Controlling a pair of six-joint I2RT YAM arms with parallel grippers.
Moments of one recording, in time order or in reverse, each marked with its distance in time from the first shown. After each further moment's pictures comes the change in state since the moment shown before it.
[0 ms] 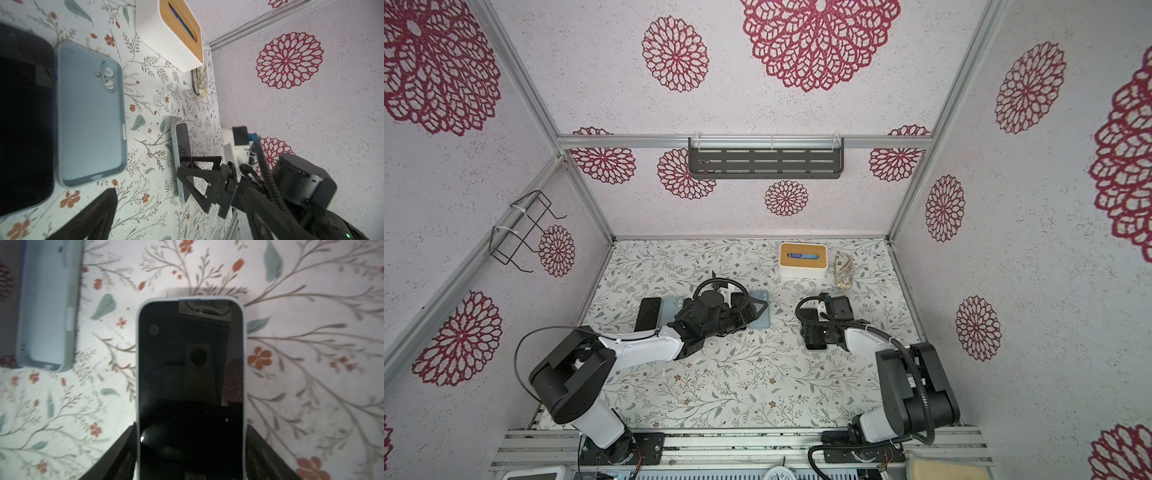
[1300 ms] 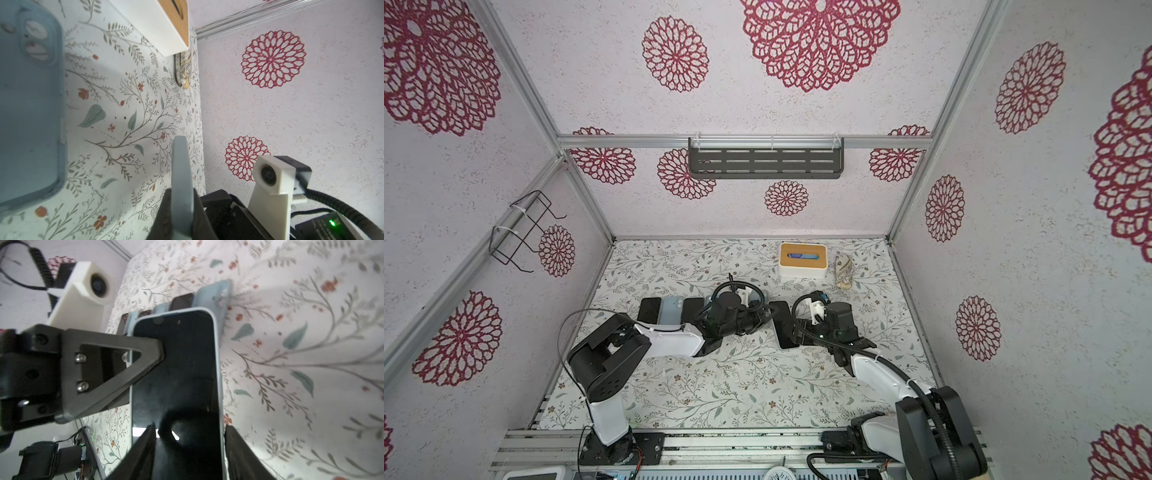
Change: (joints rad) left arm -0.043 0.114 0.081 0.140 0.035 -0.129; right arm 0.098 -0.274 -0.137 0.290 -0.310 0.275
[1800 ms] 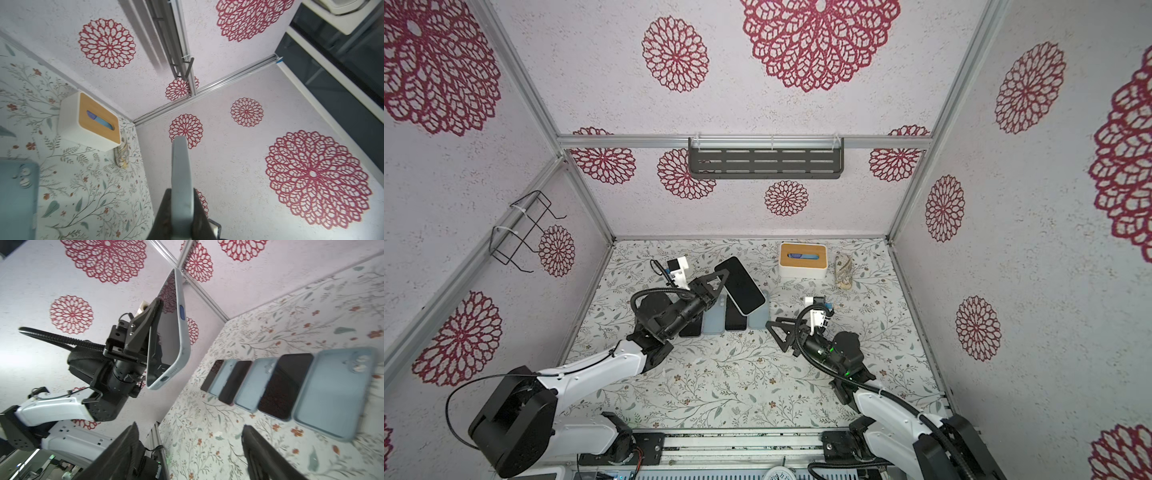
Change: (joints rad) left arm 0.164 -0.506 -0.265 0.248 -0.128 0.008; right arm 0.220 -0.135 -0.266 0.832 0.047 0.406
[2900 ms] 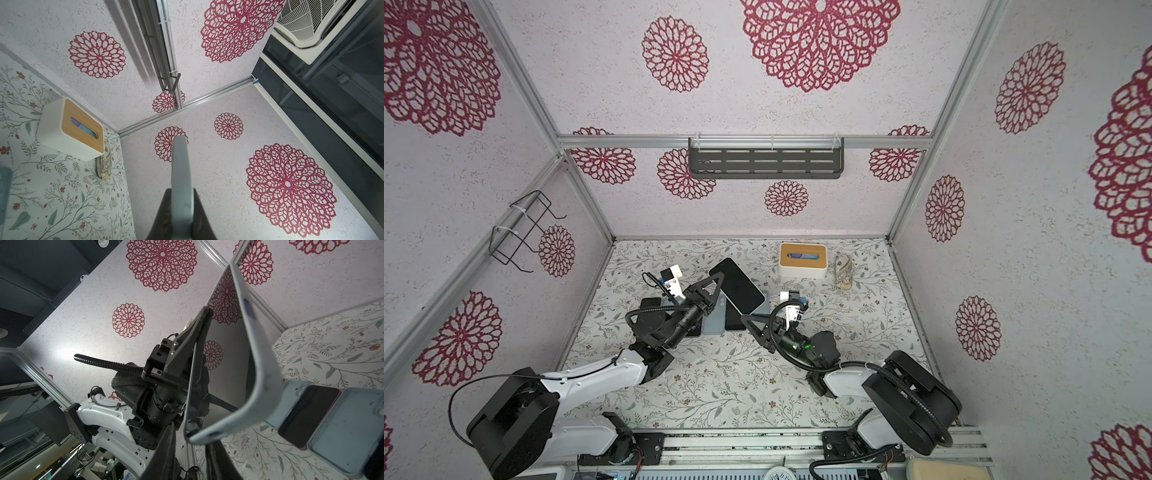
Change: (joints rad) left arm -0.056 -0.005 -0.086 0.162 -0.113 -0.055; right arm 0.189 0.390 0.122 0.503 0.073 0.119
